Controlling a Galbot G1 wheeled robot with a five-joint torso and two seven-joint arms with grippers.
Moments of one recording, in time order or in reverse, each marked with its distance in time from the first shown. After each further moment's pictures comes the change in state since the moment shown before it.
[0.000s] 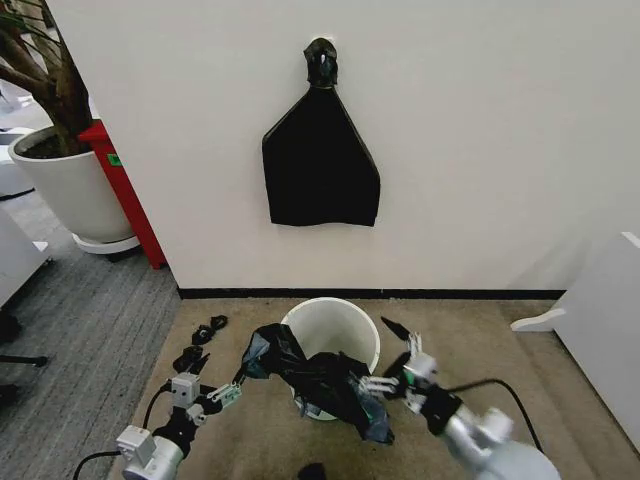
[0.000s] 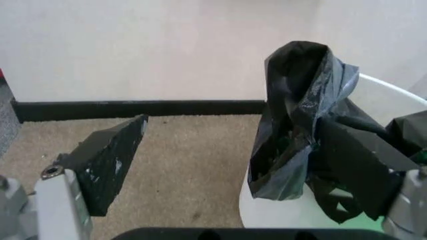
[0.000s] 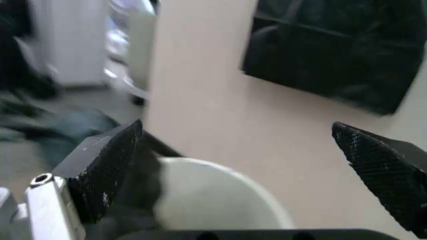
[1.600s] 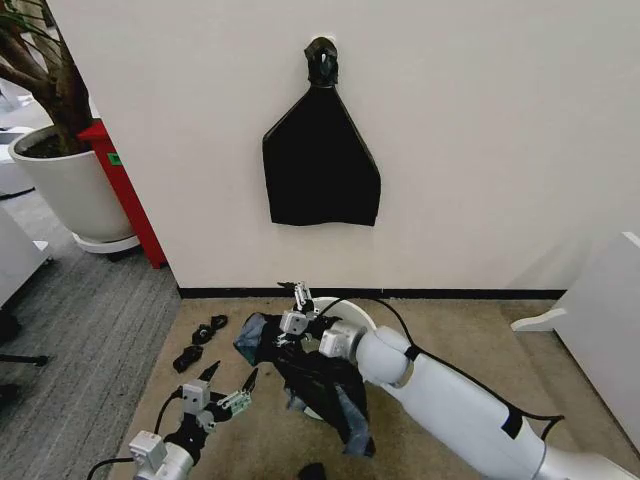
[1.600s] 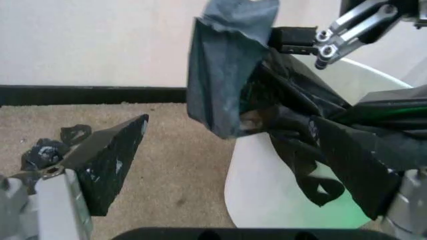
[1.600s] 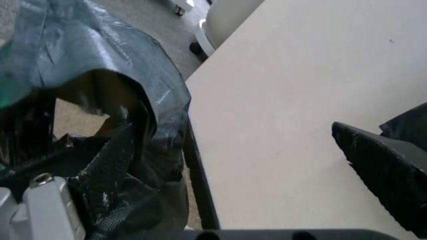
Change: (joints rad) left arm -0.003 -0.043 0.029 0.012 0.027 0.020 0.020; right arm 0.806 0.170 -0.590 -0.467 -0.317 -0.196 -0.160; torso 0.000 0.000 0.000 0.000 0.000
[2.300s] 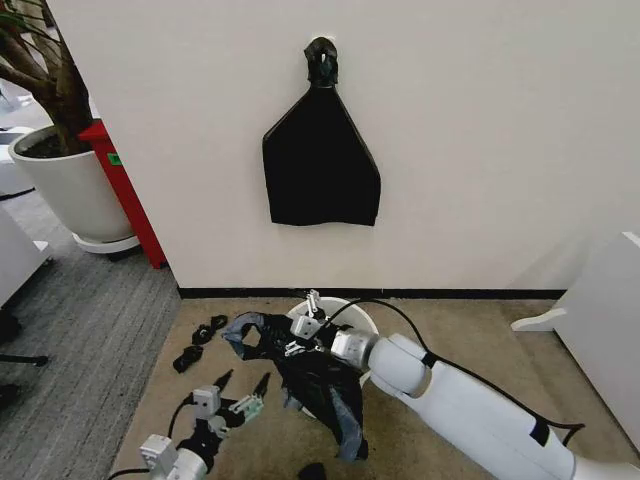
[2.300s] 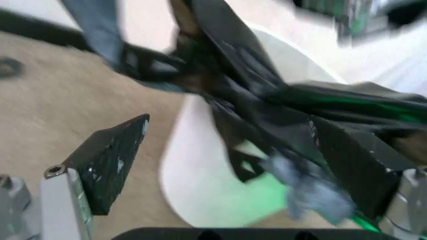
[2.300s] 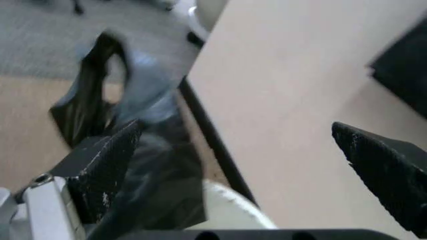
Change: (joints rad) left arm -0.013 -0.008 0.105 -0.025 -0.215 0.071 0.002; right arm -0.065 -0.122 0.035 0.190 0.291 -0.179 0.071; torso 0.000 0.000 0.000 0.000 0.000
